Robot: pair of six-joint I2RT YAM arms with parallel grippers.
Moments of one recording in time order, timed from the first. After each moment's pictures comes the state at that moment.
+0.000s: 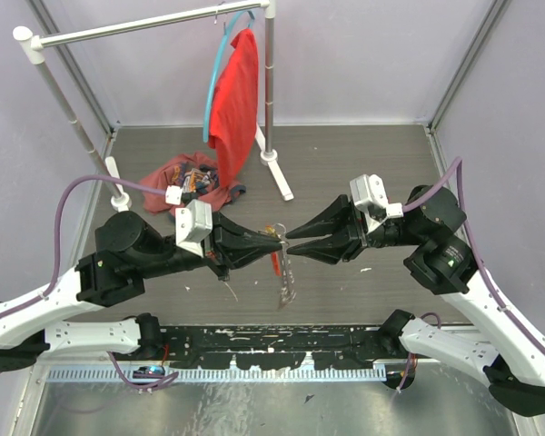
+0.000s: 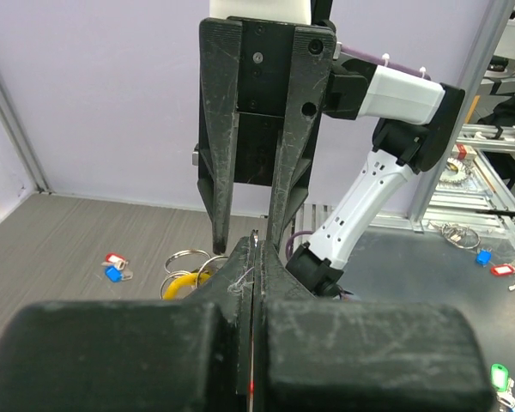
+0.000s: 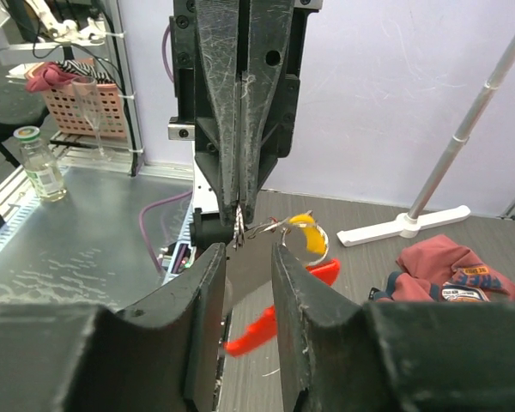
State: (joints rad) left arm -1.28 0.89 1.19 -0.08 0.16 -0.05; right arm 0.77 0.83 1.17 -0.11 -0.88 0.07
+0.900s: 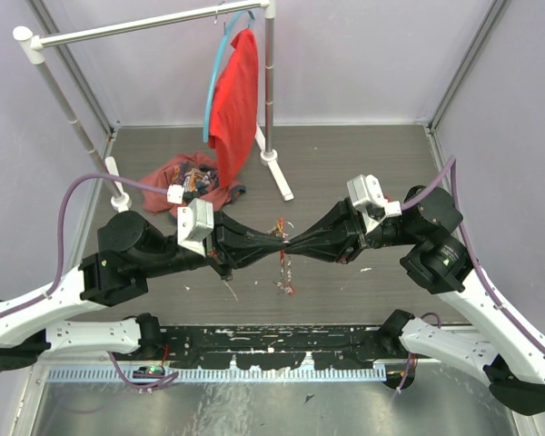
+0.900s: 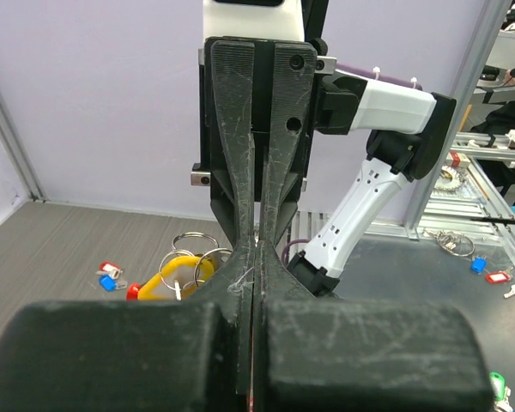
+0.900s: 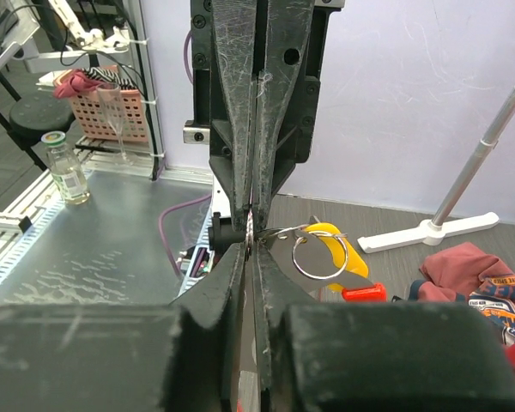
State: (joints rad) left arm -1.28 0.91 1.19 -0.04 0.16 -0.06; right arm 0.78 0.84 1.15 -0.05 -0.92 0.13
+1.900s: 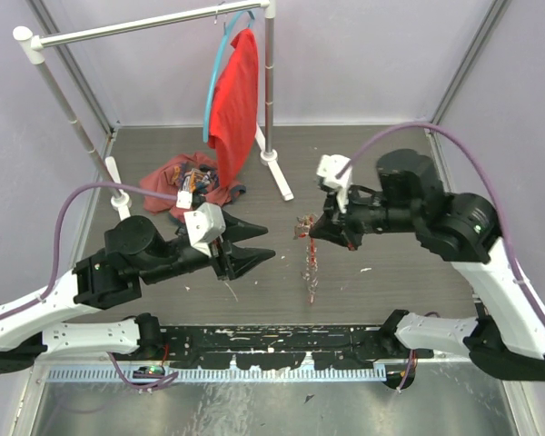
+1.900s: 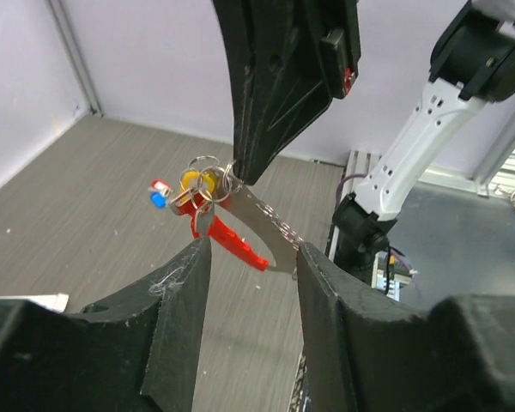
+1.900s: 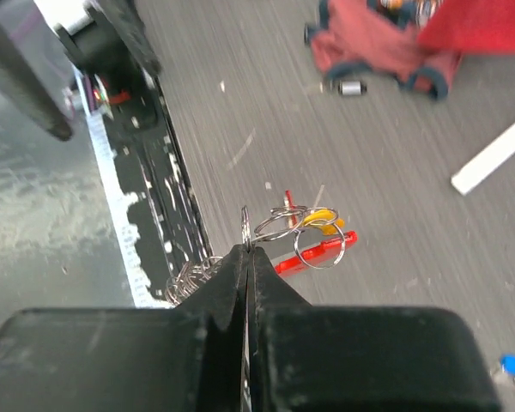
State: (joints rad) left arm -1.28 0.86 1.16 -0.22 0.01 -0.02; right arm 0.79 1.10 1.72 -1.12 -0.45 -0.18
